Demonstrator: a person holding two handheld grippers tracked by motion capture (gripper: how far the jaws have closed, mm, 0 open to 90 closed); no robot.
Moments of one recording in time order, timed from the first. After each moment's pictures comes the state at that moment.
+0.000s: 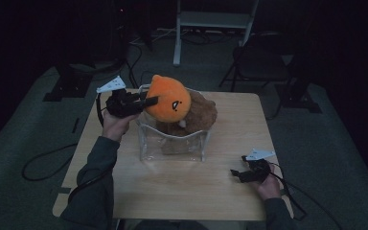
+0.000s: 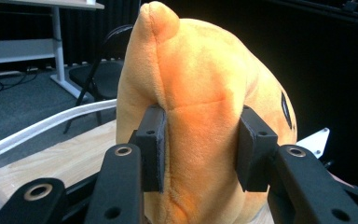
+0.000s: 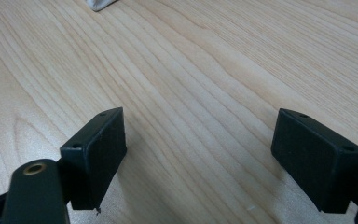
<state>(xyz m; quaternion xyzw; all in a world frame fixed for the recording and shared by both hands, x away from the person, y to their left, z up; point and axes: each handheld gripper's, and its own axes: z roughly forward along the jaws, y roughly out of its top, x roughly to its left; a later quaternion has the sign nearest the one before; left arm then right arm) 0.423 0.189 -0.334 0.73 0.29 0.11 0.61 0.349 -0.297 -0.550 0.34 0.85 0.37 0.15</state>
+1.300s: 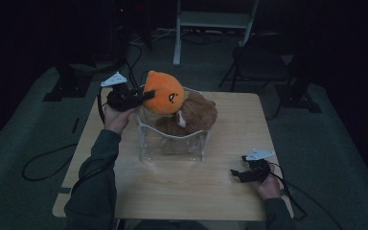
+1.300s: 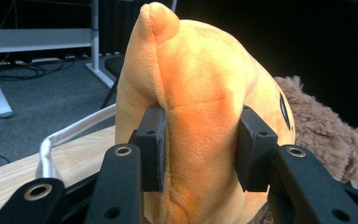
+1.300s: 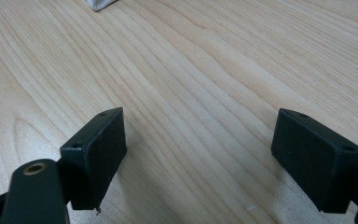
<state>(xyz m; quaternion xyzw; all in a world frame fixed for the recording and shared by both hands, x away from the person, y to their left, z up) 0.453 0.195 -0.345 0.72 0.34 0.14 0.58 0.349 -0.297 -0.550 0.34 0.85 0.37 0.15</state>
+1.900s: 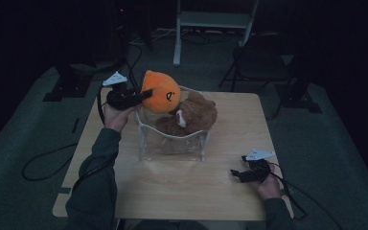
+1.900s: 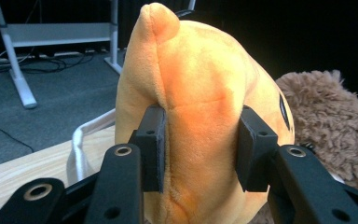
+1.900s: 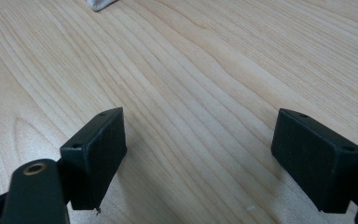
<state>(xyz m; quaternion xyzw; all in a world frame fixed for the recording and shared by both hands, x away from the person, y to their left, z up) 0.462 0.198 -0.351 0.72 0.37 0.17 0.56 0.349 -0.297 -0.550 0.34 0.85 0.37 0.15</state>
